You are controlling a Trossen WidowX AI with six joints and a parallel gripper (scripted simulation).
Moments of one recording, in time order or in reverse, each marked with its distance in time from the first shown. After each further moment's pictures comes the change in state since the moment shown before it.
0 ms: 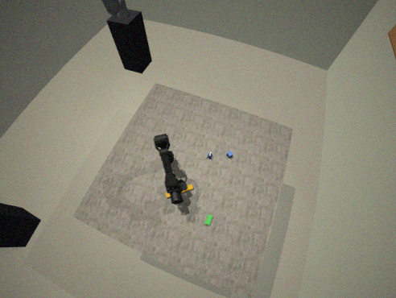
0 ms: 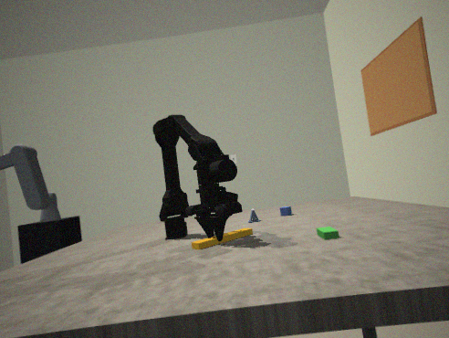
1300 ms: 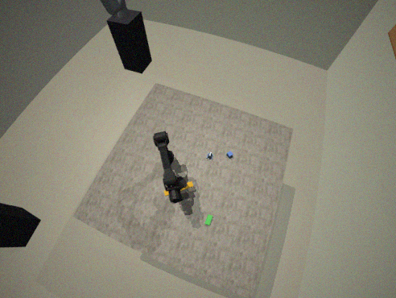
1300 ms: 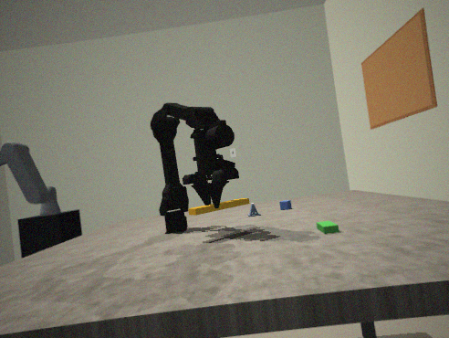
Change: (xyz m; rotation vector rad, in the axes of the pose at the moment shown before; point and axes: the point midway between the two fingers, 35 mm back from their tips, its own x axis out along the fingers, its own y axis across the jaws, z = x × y) arm -0.075 -0.003 0.000 0.000 -0.001 0.010
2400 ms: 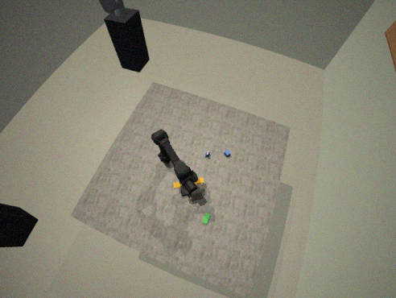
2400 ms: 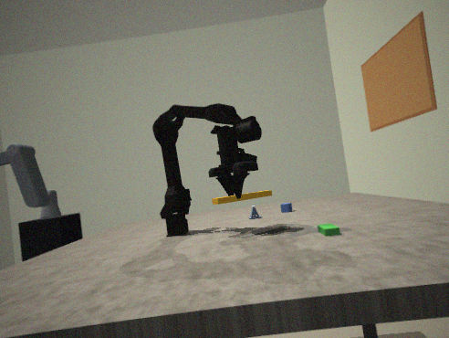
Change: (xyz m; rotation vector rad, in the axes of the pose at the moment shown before) arm -0.022 0.002 0.086 0.158 -0.009 -0.011
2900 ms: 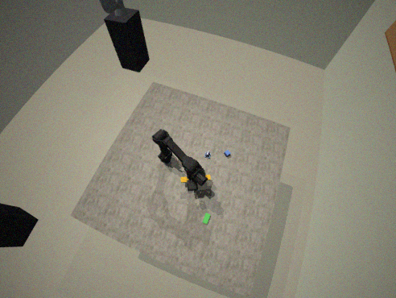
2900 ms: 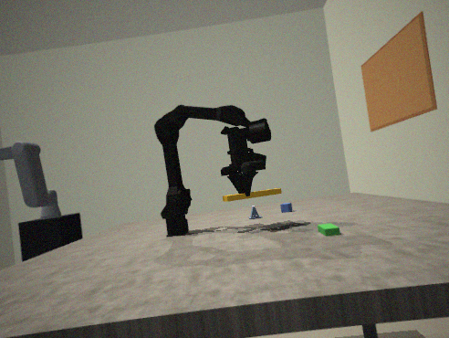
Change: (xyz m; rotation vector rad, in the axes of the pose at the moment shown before) arm -0.001 0.023 0.051 0.098 -0.006 0.003
